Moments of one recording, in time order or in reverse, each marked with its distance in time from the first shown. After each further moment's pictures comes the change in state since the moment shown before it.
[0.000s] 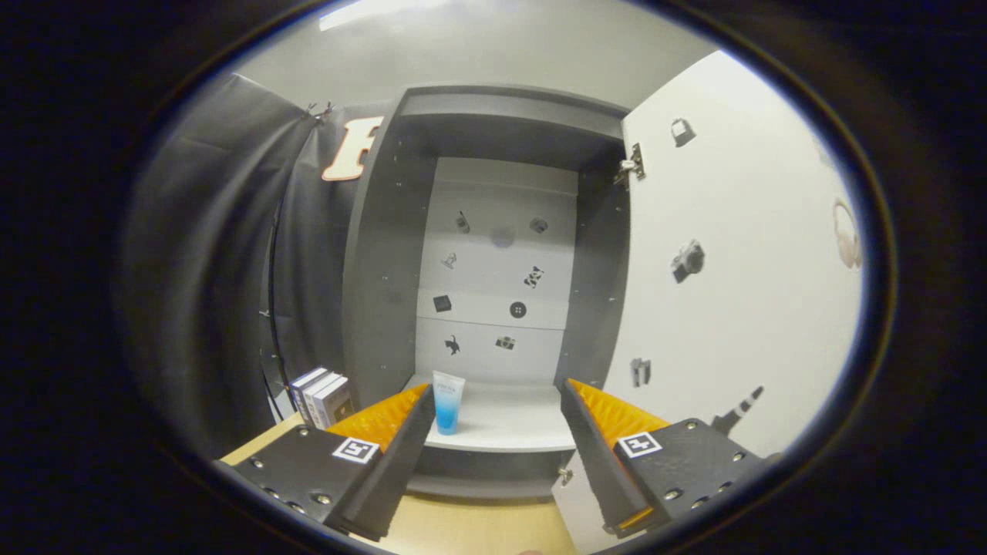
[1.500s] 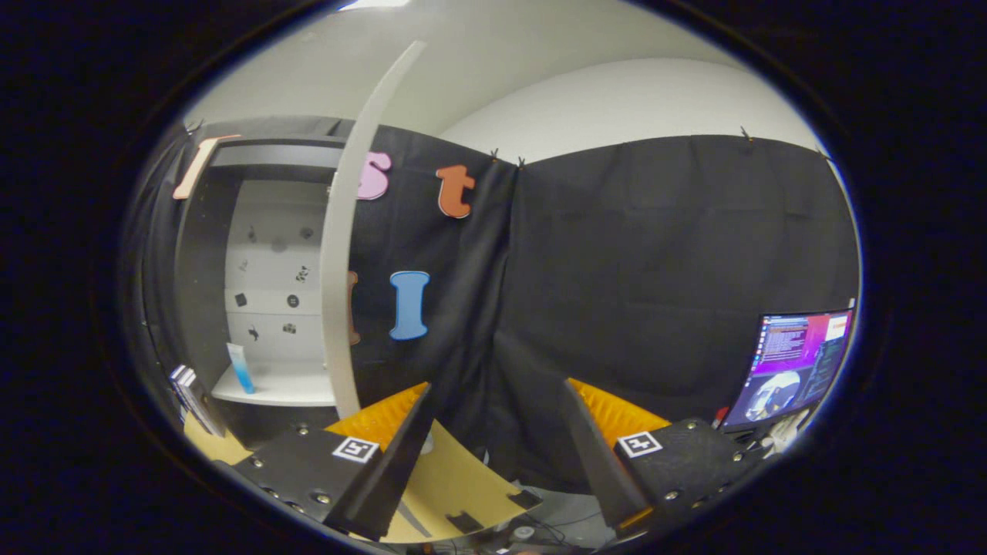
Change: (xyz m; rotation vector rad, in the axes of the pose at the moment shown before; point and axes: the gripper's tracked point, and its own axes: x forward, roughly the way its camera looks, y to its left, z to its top) arm -0.209 -0.319 -0.004 0.077 0.010 -0.646
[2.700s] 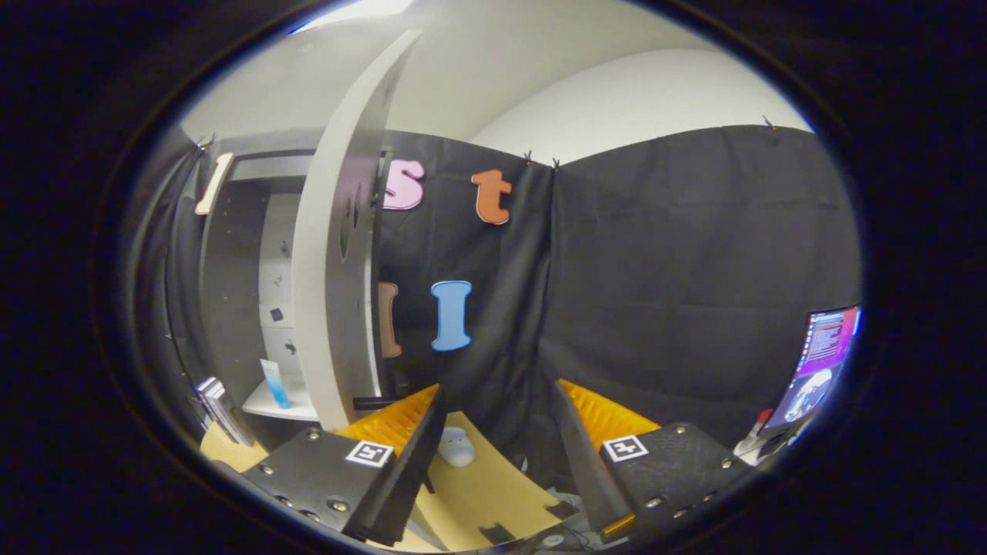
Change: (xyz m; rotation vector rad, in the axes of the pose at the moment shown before) arm 0.018 0.065 0.010 0.029 -0.014 0.215
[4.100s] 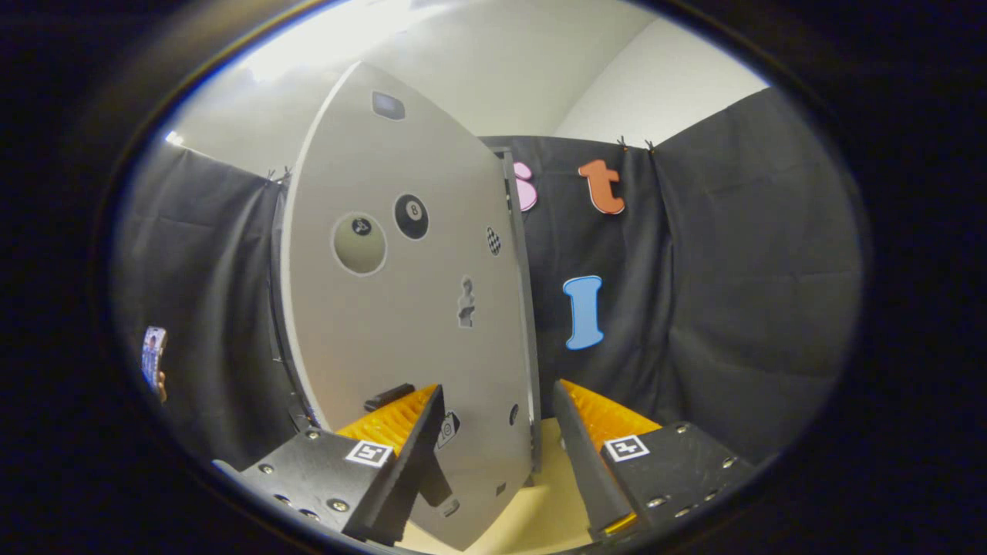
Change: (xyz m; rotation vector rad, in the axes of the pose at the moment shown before) arm -0.001 0.141 -0.009 0.107 0.031 0.399
